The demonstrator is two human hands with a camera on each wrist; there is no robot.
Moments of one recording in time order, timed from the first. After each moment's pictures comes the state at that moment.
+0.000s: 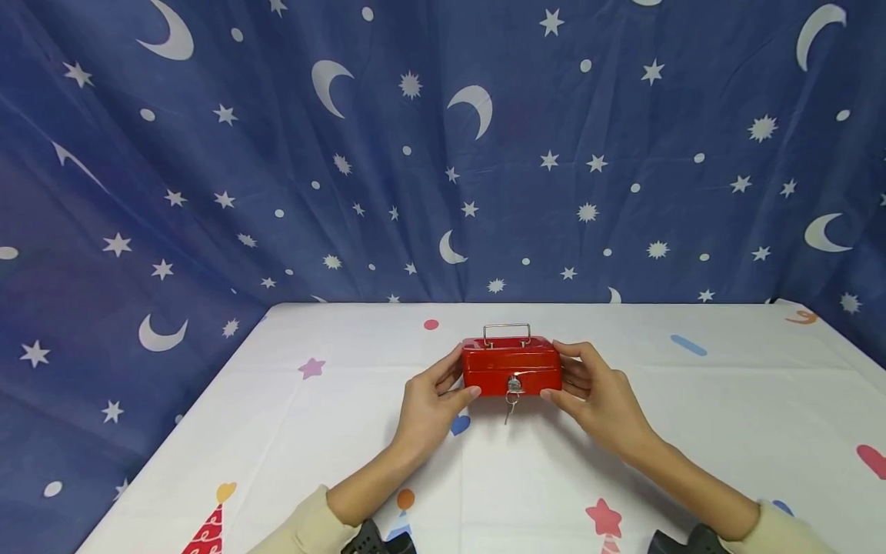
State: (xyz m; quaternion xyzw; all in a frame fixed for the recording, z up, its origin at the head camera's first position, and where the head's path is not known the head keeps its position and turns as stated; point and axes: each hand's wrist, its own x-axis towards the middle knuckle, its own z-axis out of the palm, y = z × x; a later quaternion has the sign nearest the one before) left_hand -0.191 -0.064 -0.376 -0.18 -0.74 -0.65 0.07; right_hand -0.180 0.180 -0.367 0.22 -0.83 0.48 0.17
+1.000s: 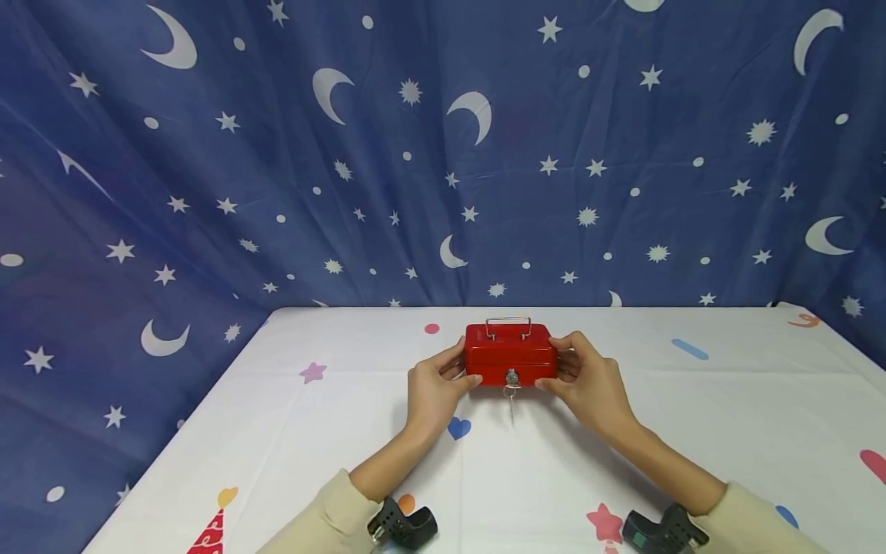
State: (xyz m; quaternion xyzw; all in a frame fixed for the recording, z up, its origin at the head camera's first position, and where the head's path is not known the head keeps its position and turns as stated) left_hand -0.220 -0.050 -0.377 -0.11 -0.75 -0.64 0.12; right_hand -0.208 0.172 -0.372 0.15 -0.86 0.45 0.20
